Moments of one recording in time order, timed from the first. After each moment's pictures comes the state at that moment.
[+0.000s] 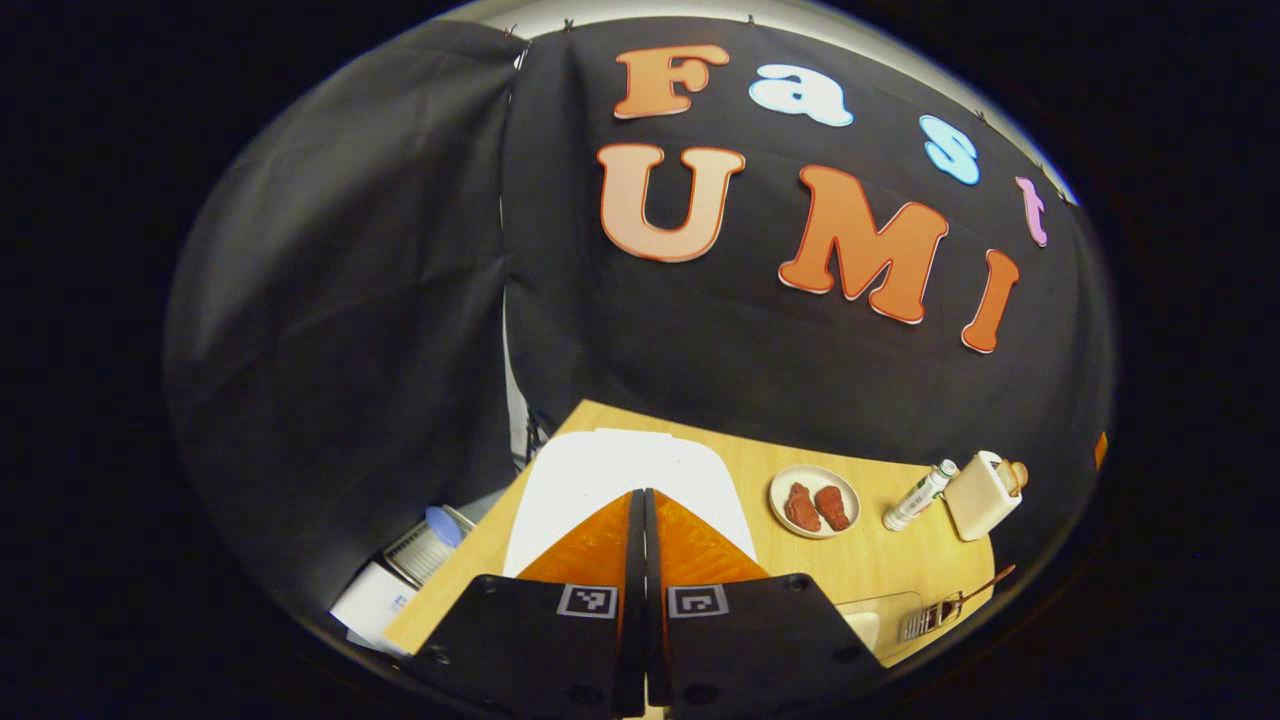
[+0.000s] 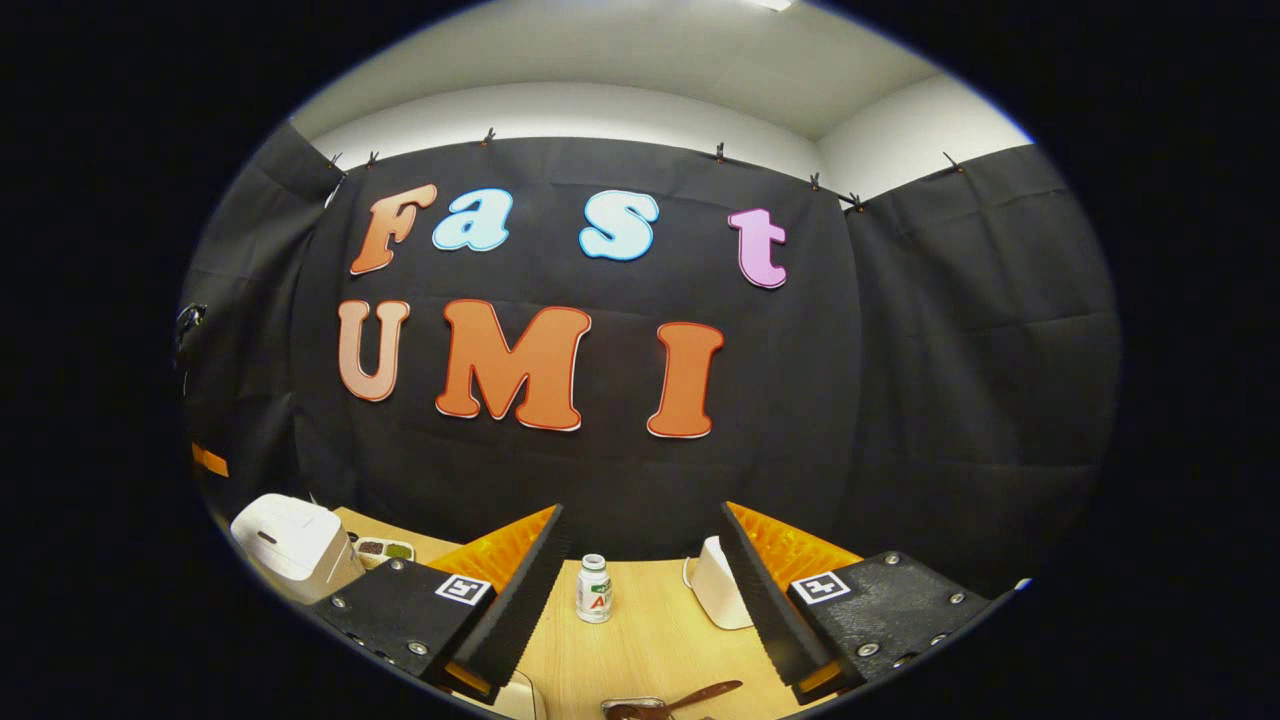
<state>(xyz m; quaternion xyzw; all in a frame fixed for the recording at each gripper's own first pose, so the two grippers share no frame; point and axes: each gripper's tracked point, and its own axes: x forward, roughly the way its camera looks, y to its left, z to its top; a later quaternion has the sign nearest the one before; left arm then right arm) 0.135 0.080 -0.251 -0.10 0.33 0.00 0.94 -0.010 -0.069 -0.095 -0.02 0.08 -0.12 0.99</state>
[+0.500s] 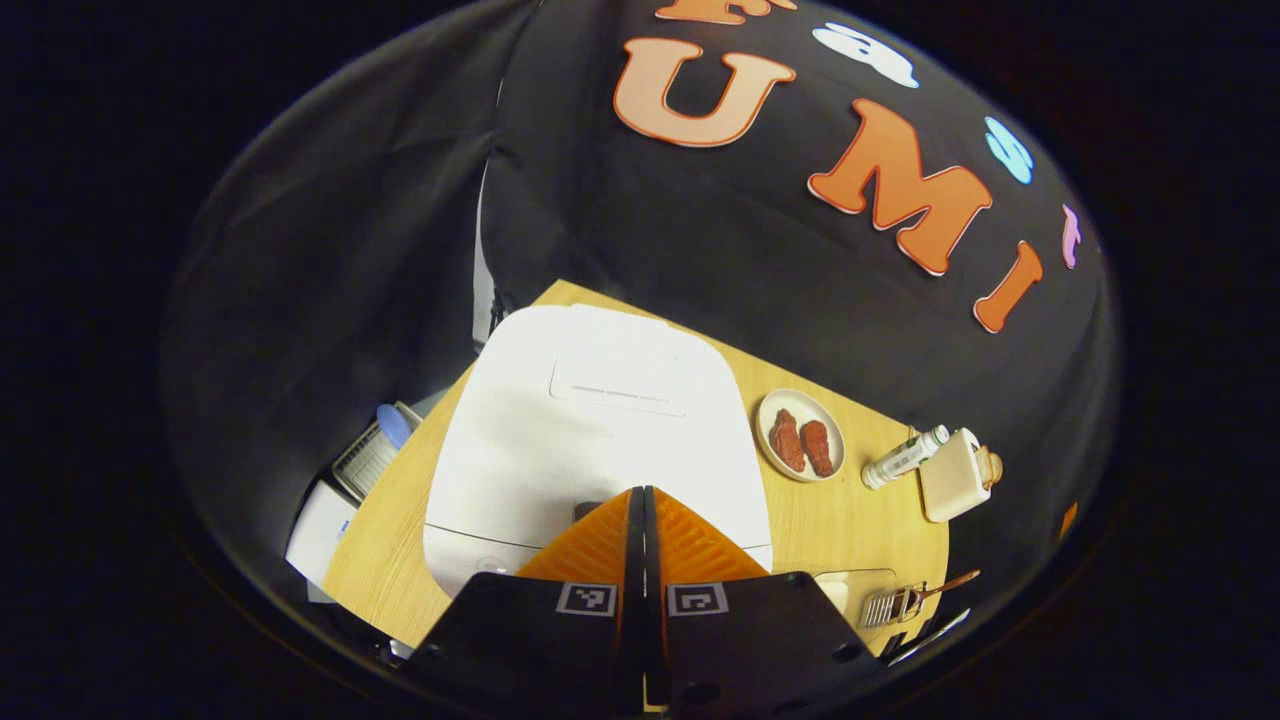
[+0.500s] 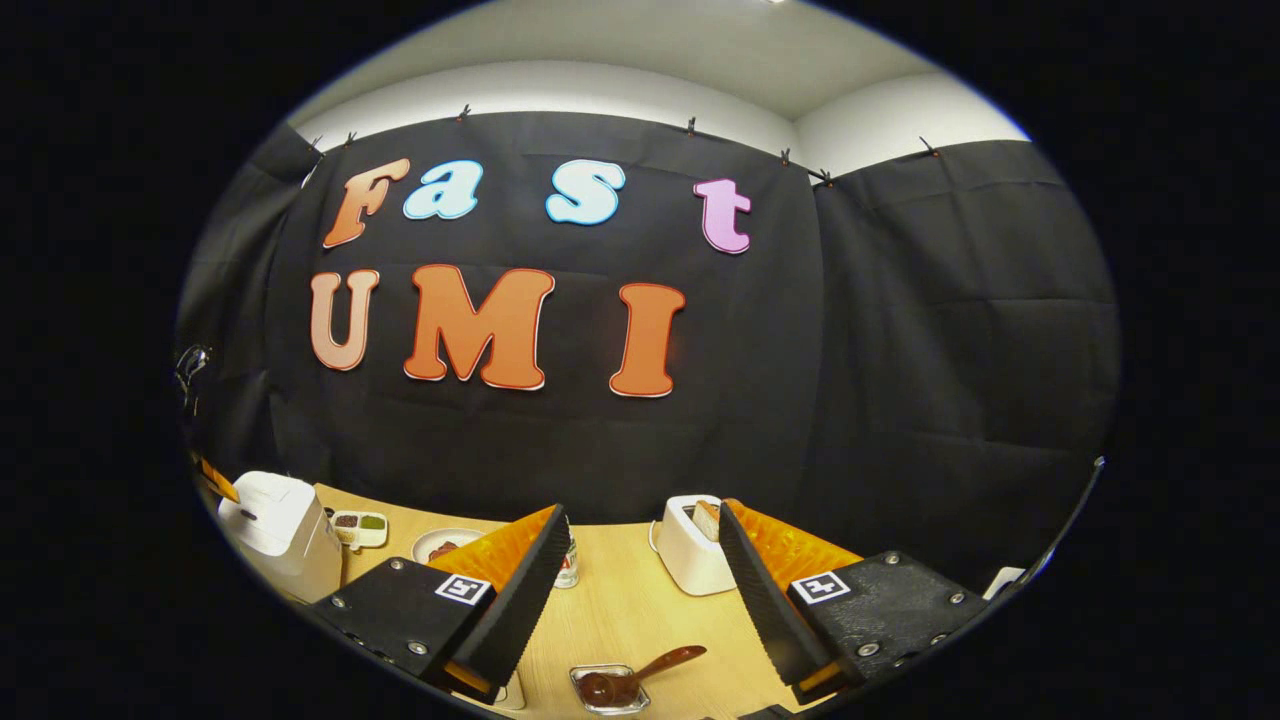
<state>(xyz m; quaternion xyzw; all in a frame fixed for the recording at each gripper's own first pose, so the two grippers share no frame) 0.135 0.073 -0.345 -0.15 0.46 -0.02 0.87 -0.048 -0.095 -0.129 -0.02 0.13 -0.17 0.98</state>
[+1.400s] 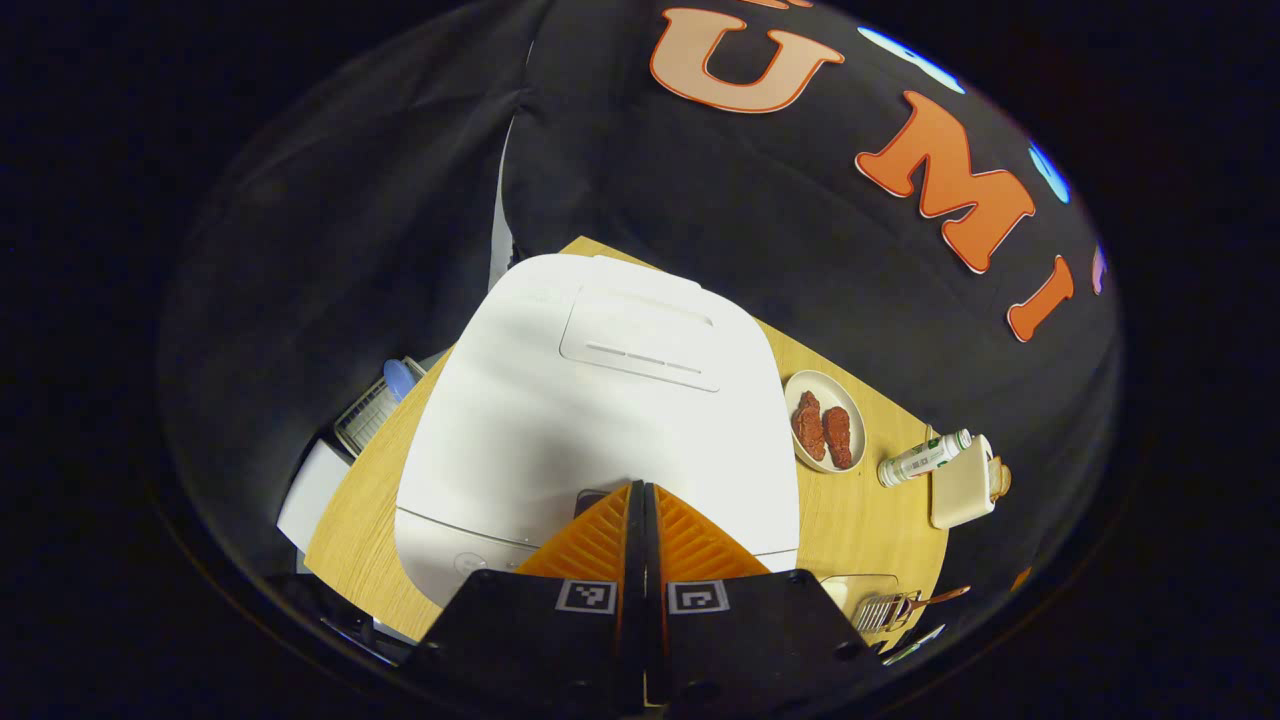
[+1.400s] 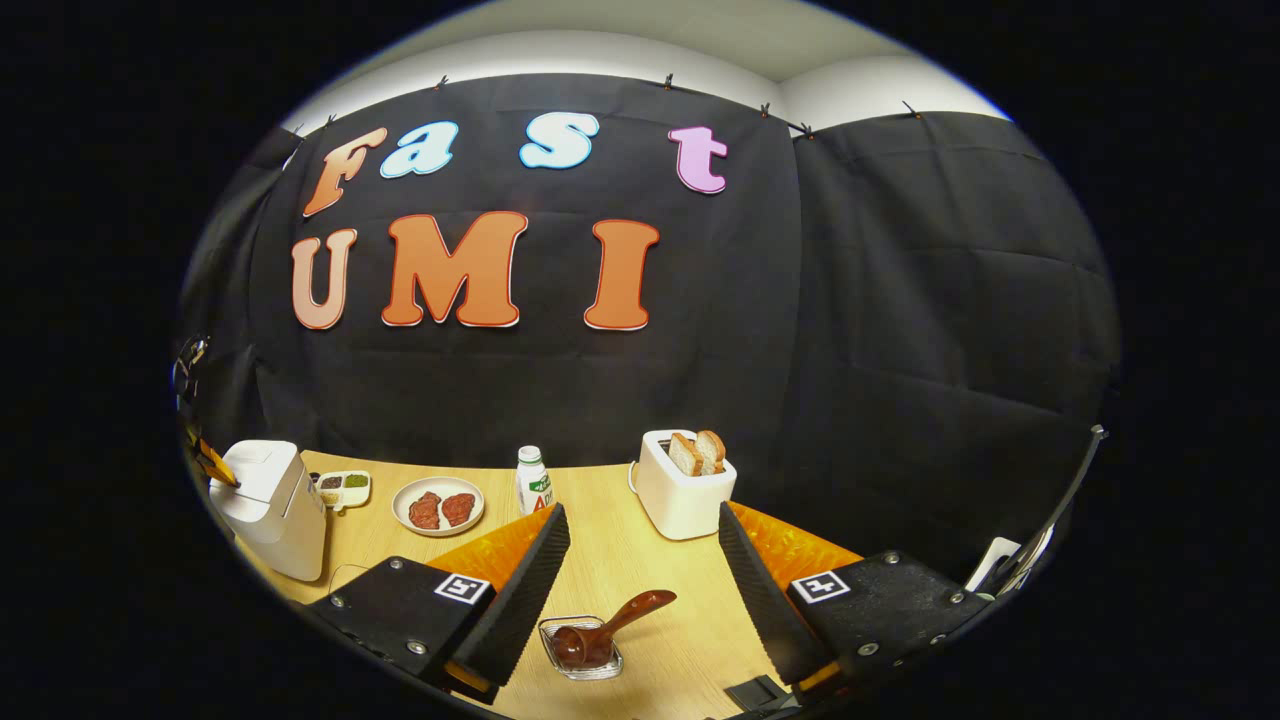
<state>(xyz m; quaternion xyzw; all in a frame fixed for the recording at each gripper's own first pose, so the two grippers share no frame) 0.144 0.070 -0.349 -0.17 0.47 0.02 0.87 -0.086 -0.115 -0.191 0.00 0.21 -0.18 0.96</state>
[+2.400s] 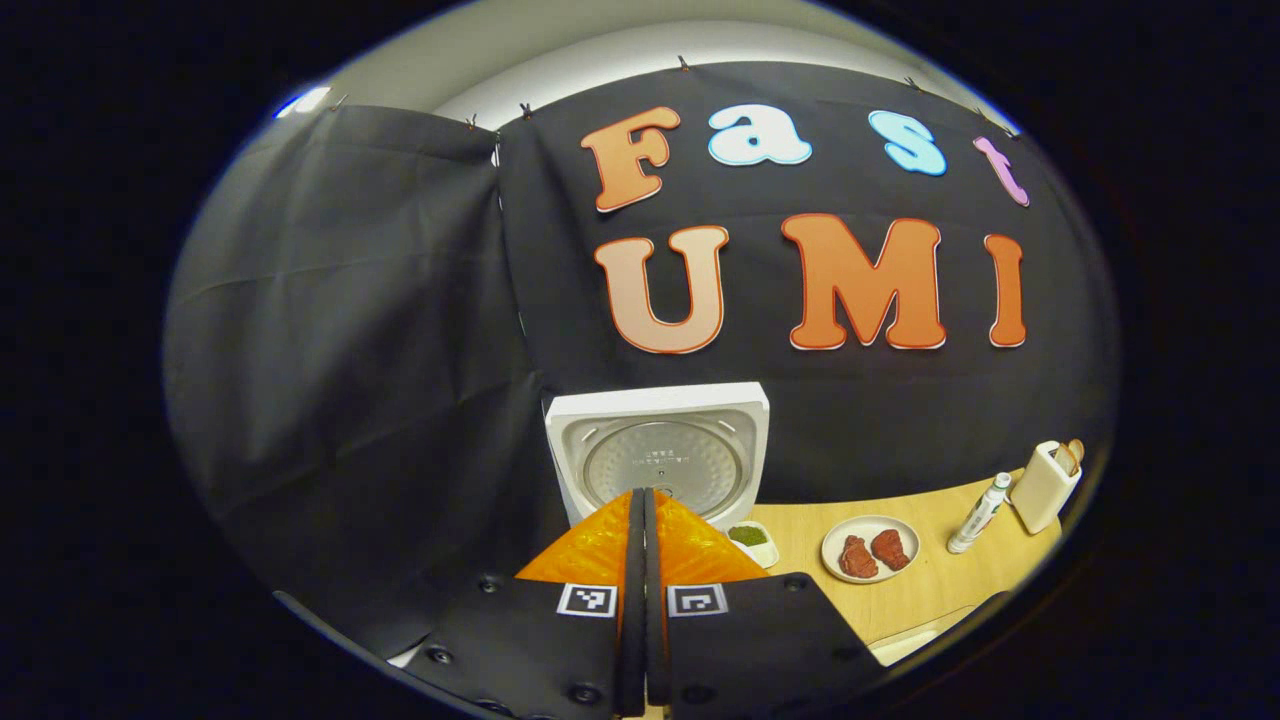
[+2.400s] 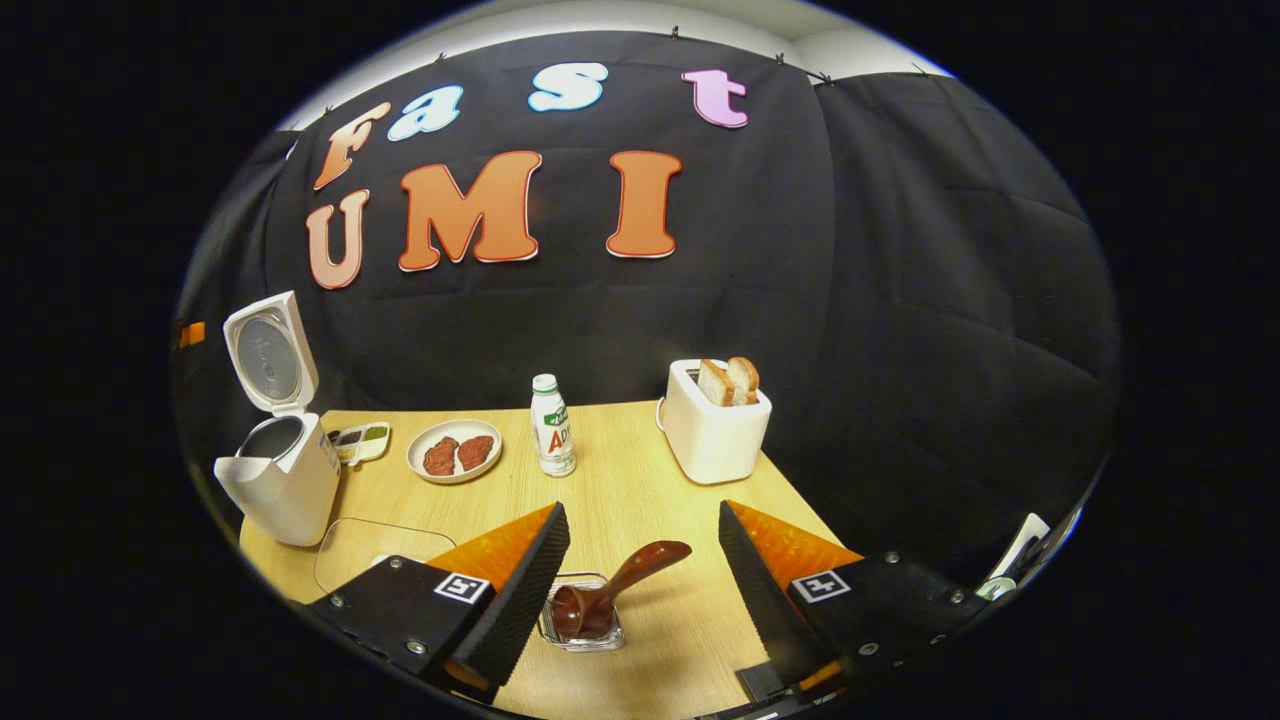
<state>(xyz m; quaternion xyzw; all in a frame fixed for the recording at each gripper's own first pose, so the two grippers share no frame) 0.150 0.064 -0.143 0.04 0.15 0.08 0.99 -0.093 -0.115 -0.269 0.04 0.29 -0.12 0.95</state>
